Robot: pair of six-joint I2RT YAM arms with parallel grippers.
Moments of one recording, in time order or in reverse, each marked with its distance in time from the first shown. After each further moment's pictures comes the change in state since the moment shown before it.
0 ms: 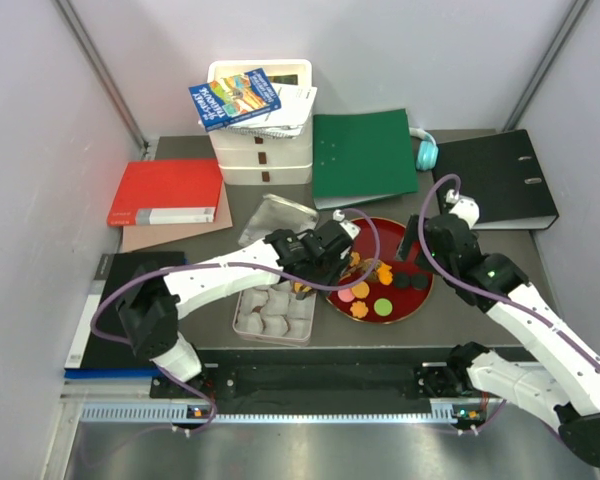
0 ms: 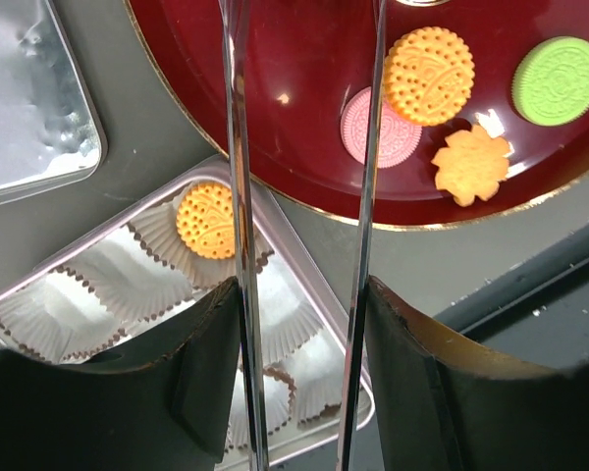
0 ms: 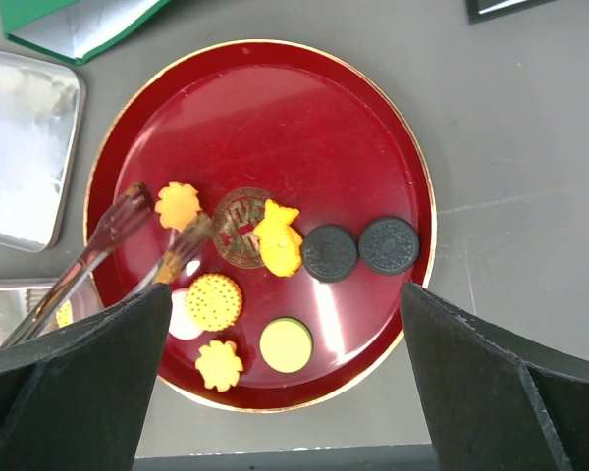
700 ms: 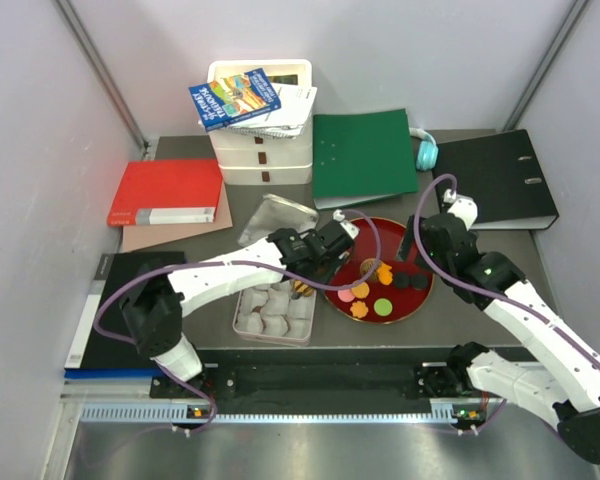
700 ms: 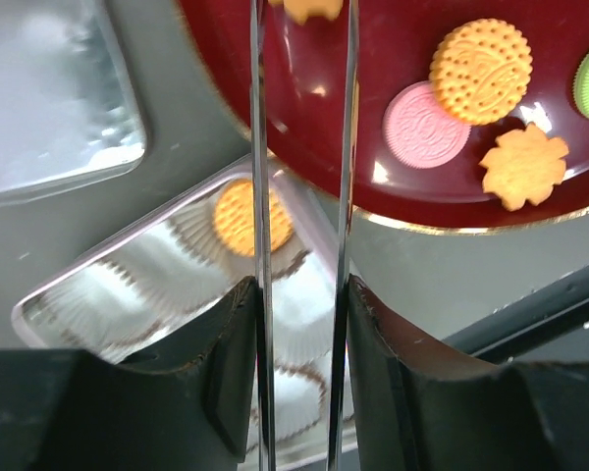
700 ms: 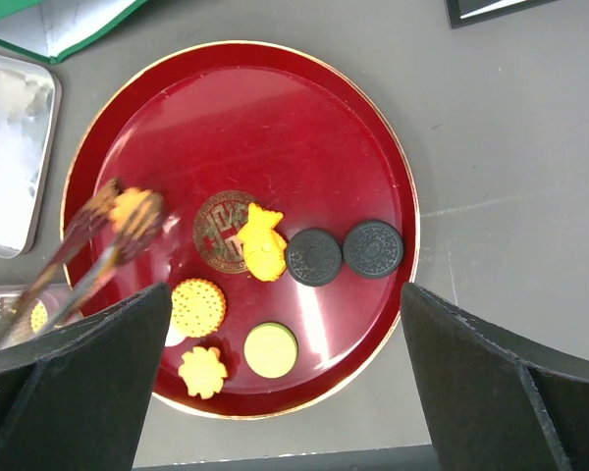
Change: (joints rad) left arm 0.000 0.043 0.007 -0.010 -0.063 0.037; right arm 0.000 0.017 -0.002 -0.006 0.030 -0.019
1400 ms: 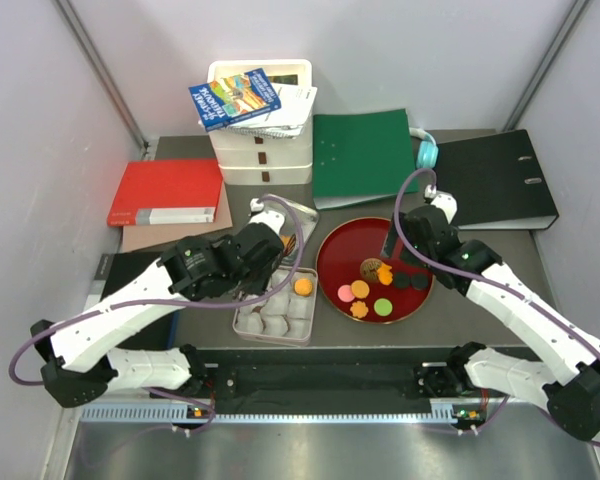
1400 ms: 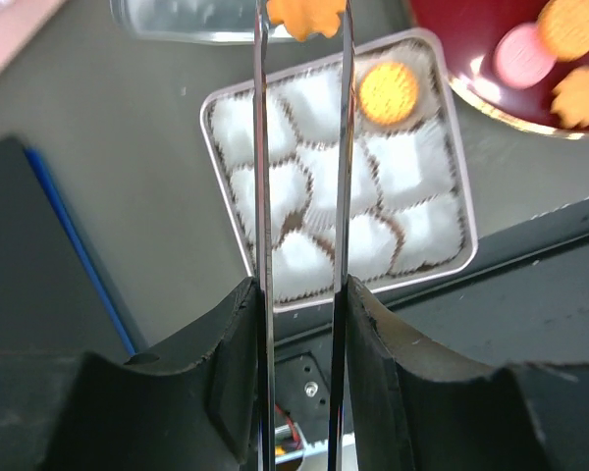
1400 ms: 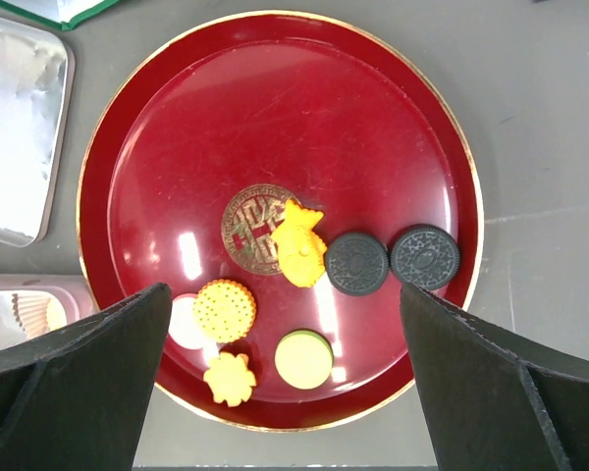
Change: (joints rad) left arm 0.000 -0.492 0.041 -0.441 -0.181 -0.187; right arm 0.000 0.146 0.000 0.101 -0.080 0.010
